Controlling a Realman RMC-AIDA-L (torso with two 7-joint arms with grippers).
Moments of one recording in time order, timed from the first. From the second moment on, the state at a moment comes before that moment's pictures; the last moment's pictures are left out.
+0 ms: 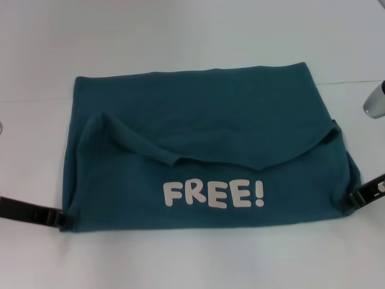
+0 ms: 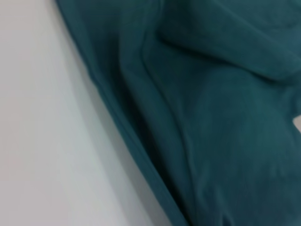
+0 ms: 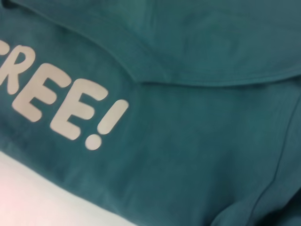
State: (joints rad) left arm -0.66 -2.14 0.64 0.96 2.74 1.44 -2.29; right arm 0.58 2.09 -0.93 -1.16 -2.78 -1.50 2.42
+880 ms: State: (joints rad) left arm -0.62 -2.11 0.69 0.99 2.85 1.83 -2.28; right arm 0.58 2.07 -0.94 -1.17 -2.80 -1.83 2.40
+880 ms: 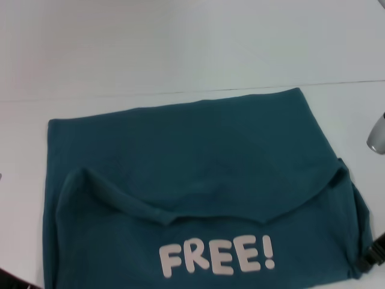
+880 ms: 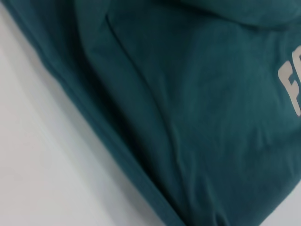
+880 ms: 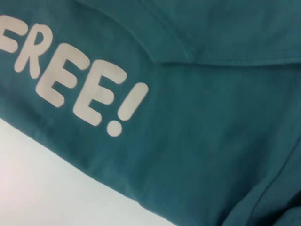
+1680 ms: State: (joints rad) left arm -0.62 -2.09 0.81 0.94 2.86 2.01 -2.29; right arm 0.55 2.09 -1.03 -1.16 -2.84 -1.98 2.38
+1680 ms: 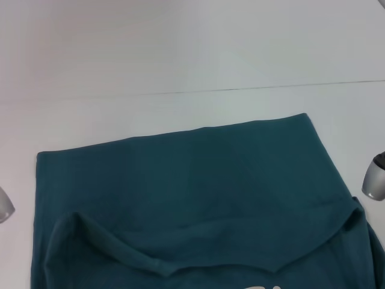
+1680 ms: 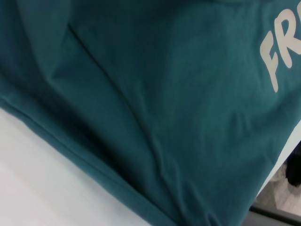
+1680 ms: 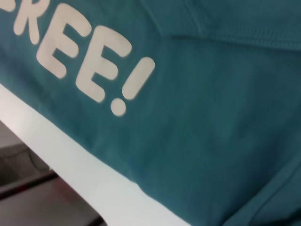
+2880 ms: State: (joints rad) left arm -0.68 -2.01 0.40 1.06 2.62 1.99 -2.24; right arm 0.56 2.03 -0.69 -1.43 -2.51 -1.89 2.35
